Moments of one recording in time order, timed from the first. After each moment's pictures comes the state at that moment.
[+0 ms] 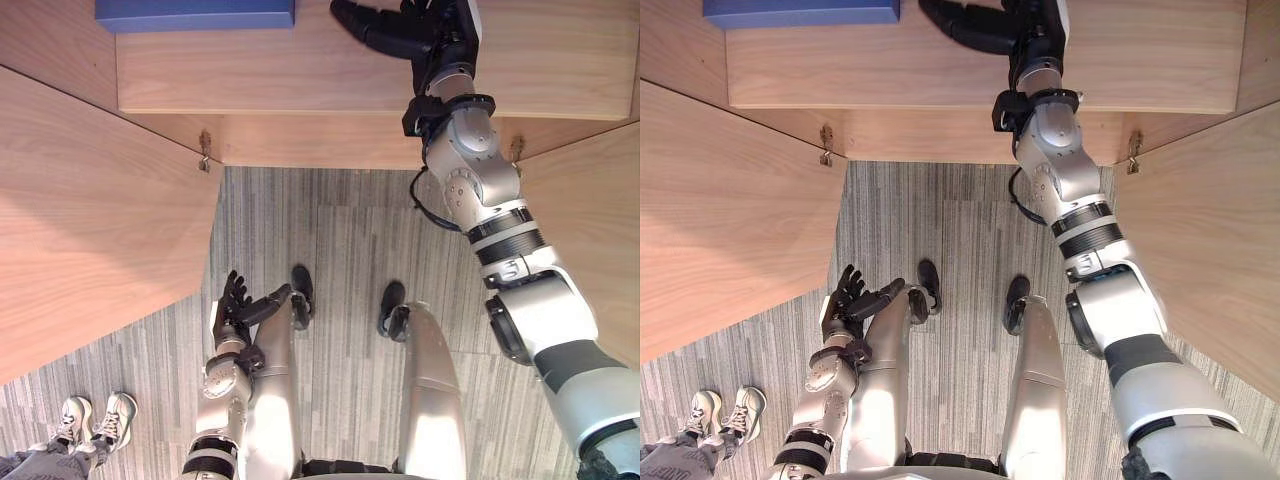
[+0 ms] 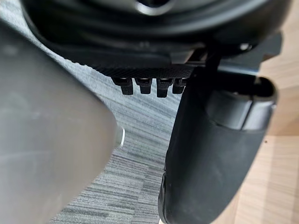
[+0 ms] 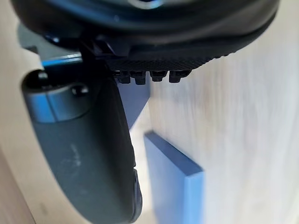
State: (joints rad) left arm -0.05 0.04 0.06 0.47 -0.34 -0.16 0.11; right arm -1.18 -0.46 0.36 0.58 0.46 -0.07 -0.16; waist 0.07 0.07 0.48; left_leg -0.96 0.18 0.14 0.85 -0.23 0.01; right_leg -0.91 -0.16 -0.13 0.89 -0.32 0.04
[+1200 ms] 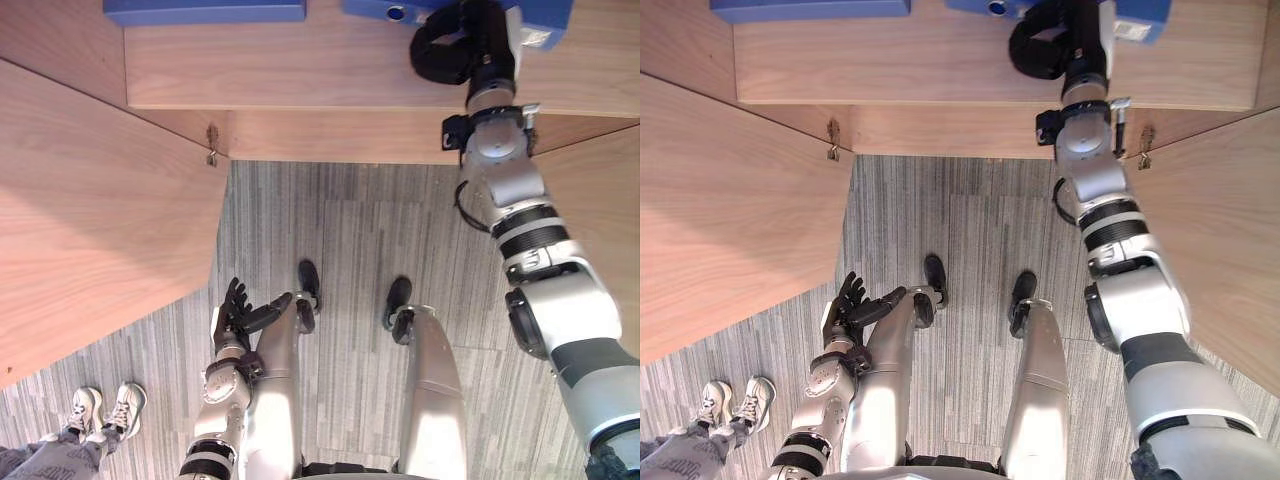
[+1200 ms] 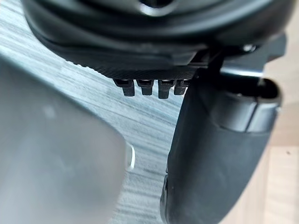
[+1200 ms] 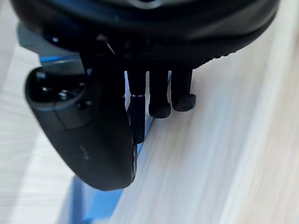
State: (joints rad) left arm -0.05 0.05 0.04 0.53 -0.34 -0.18 0.15; right arm -1.22 -0.51 0.19 0.83 0.10 0.00 -0.34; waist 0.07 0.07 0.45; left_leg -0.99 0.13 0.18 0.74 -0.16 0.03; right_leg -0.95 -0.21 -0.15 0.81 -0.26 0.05
